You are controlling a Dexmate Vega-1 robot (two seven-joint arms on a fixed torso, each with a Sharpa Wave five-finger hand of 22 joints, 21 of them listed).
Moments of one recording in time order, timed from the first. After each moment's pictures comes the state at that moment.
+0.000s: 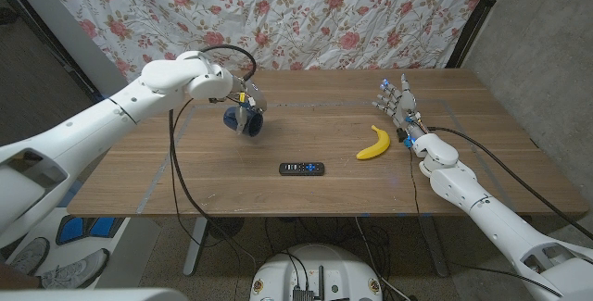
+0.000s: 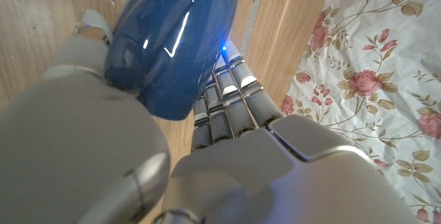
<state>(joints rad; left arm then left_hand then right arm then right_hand) 0.36 0.91 0.72 -1.77 0.97 -0.35 -0.75 0.89 -0.18 0.40 -0.19 0.22 0.44 0.09 0.63 0.29 0.61 0.03 0.52 0.38 0.74 -0.03 0.35 0.28 0.68 -0.02 0.36 0.19 -0.84 -0.51 -0.37 -1.30 0.65 0.29 0.03 0.00 0.08 0.04 0.15 0.29 0.19 -0.22 0.19 0.19 0.22 -0.19 0.20 0.20 0.18 -0.04 0.23 0.28 0.42 0.07 0.21 0.18</state>
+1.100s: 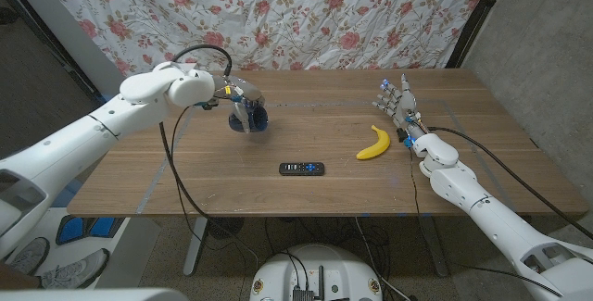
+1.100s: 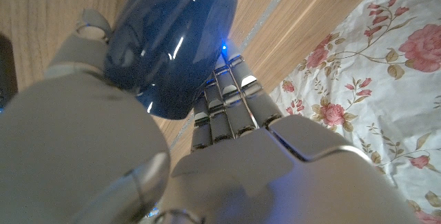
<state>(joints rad) 0.51 0.97 0.59 -1.78 0.70 -0.16 -0.56 0.89 -0.18 0.40 -0.19 0.22 0.45 0.10 0.63 0.28 0.61 0.04 0.52 0.38 0.75 -0.03 0.33 0.34 0.68 -0.02 0.37 0.19 -0.84 -0.51 -0.37 -1.30 0.65 0.29 0.03 0.00 0.08 0.04 0.15 0.29 0.19 -0.22 0.19 0.19 0.22 -0.19 0.20 0.20 0.18 -0.04 0.23 0.28 0.42 0.07 0.21 0.18</state>
